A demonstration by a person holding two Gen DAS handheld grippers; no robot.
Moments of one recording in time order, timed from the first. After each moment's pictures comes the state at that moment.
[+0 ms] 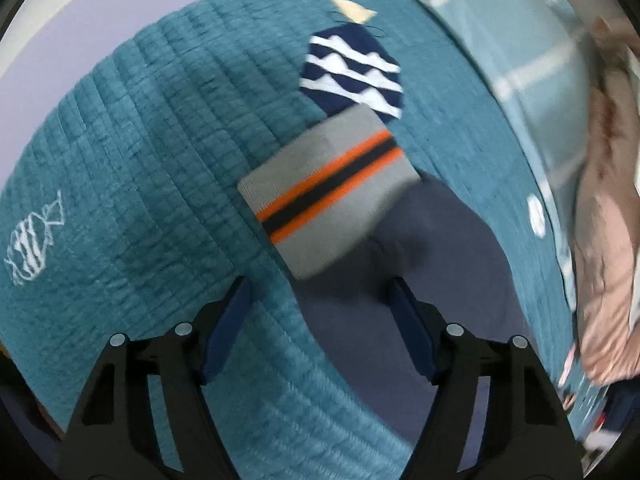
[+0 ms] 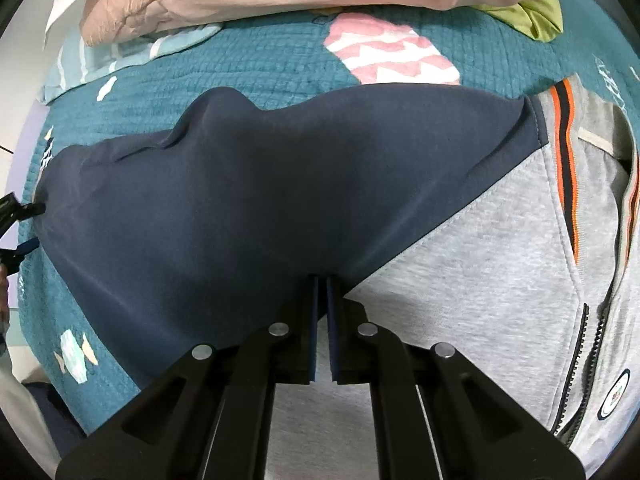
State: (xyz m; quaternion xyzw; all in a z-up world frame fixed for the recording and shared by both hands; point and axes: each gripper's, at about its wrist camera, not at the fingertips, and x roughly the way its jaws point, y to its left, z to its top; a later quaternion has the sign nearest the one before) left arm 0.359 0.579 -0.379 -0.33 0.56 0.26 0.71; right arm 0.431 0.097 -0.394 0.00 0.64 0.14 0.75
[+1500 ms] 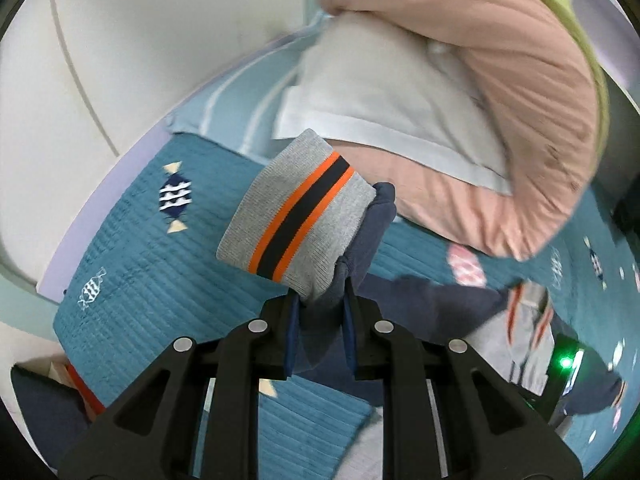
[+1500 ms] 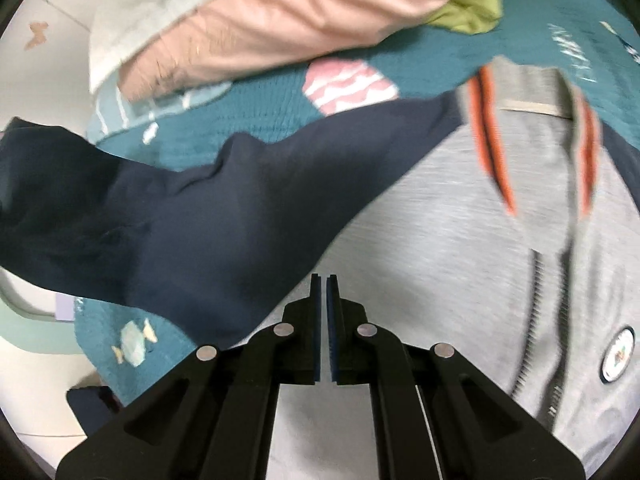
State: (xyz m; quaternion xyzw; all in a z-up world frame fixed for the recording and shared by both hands) left arm 0.358 0.284 -0.172 -0.10 0.49 0.15 0.85; right arm 0.394 0.029 -0.338 0.12 0.61 0.17 0.76
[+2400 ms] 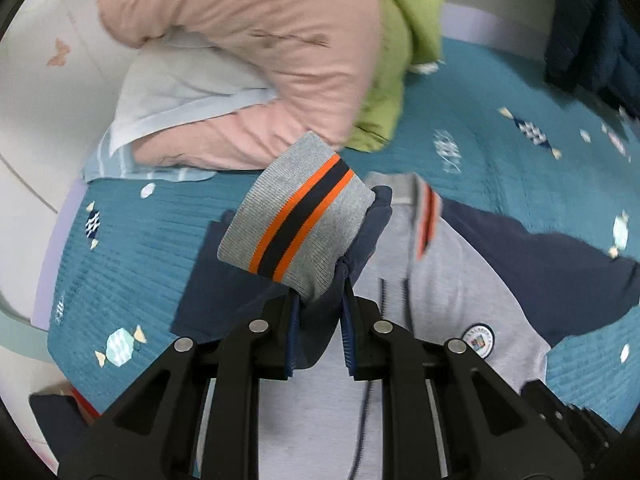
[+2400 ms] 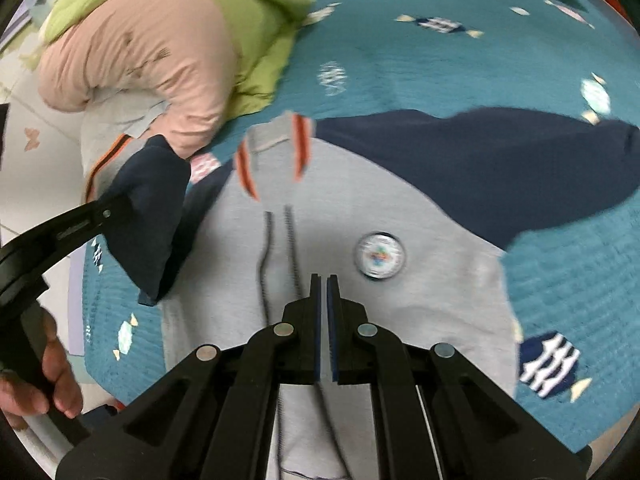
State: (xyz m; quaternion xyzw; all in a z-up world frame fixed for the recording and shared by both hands) left arm 0.342 -0.032 -0.219 0.07 0.52 0.06 0.85; right arm 0.269 -0.216 -0.265 0.21 0.55 0.05 0.80
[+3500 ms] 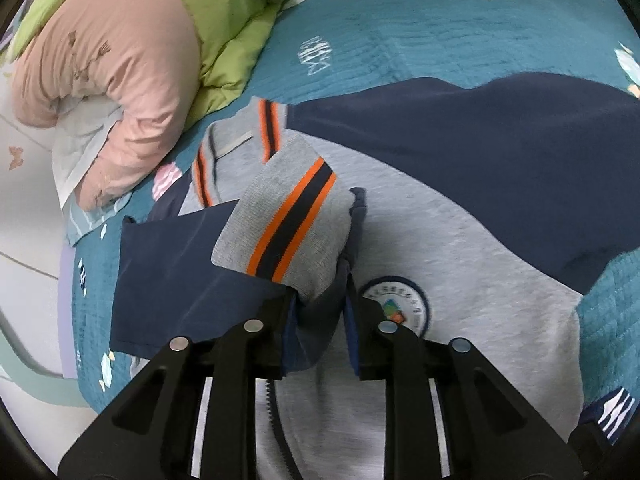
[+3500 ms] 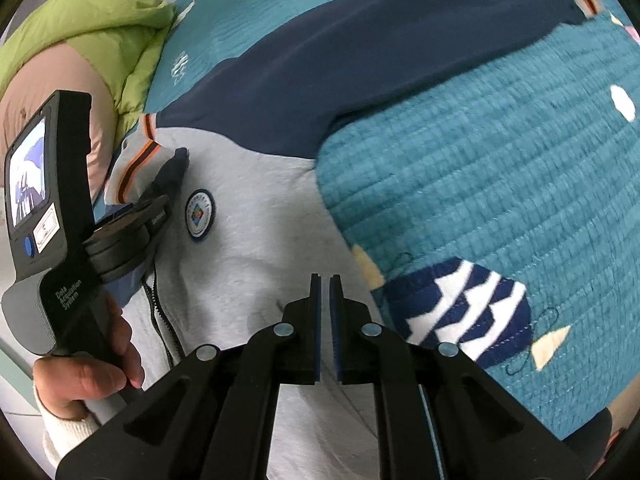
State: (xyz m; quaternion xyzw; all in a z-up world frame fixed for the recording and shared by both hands) left arm 0.328 -0.194 -0.356 0.23 0.54 0.03 0.81; right arm 0.208 -0.328 -0.357 0.30 0.59 -0.03 0.75
